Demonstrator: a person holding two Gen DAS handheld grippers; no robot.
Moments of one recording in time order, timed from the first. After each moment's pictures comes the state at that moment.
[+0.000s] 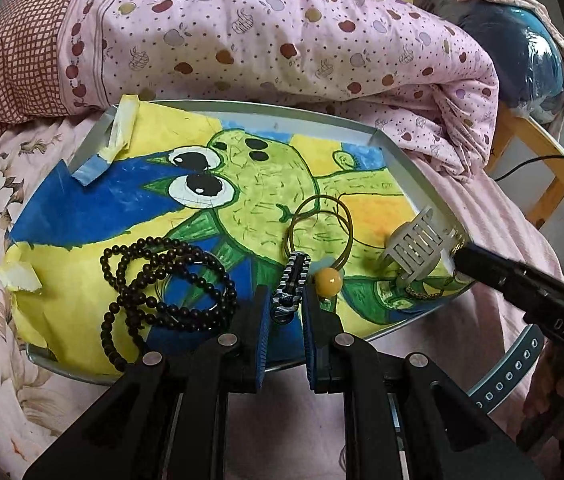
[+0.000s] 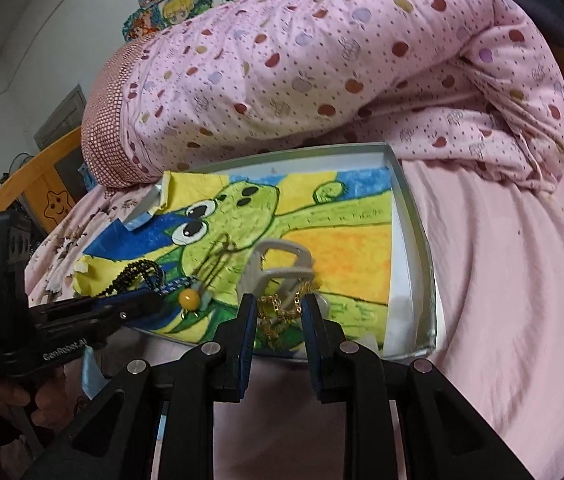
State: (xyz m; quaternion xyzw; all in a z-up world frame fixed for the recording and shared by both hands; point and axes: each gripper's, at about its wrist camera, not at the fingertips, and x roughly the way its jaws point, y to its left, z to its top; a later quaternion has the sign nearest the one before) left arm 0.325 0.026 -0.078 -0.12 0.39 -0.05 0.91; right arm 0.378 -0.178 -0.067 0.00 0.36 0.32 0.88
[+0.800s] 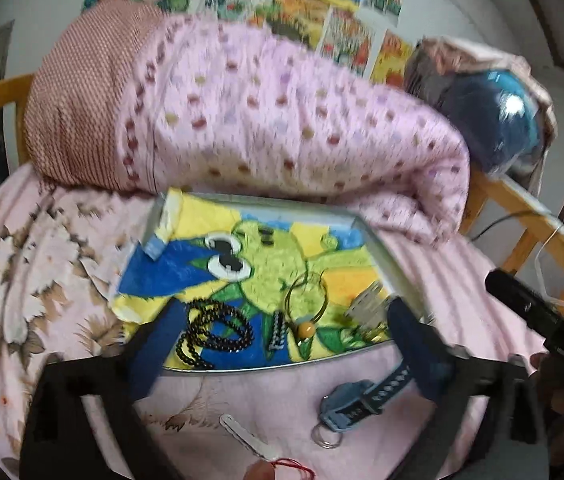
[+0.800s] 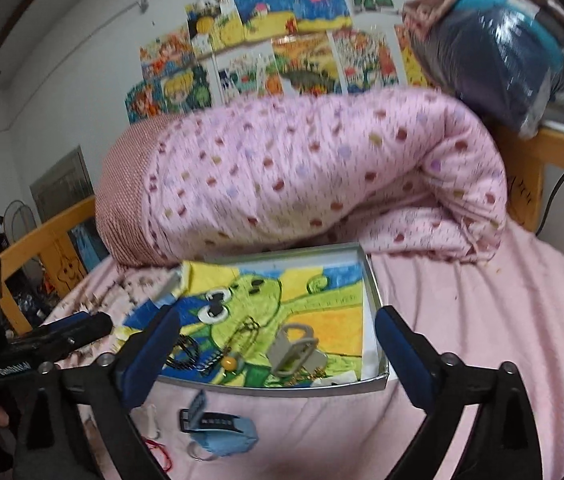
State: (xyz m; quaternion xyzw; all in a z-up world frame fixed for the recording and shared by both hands) left arm 0.247 0.034 0.014 -0.13 0.27 -0.02 0.95; right arm 0.292 -0.203 0.031 0.04 0.21 0.27 0.94
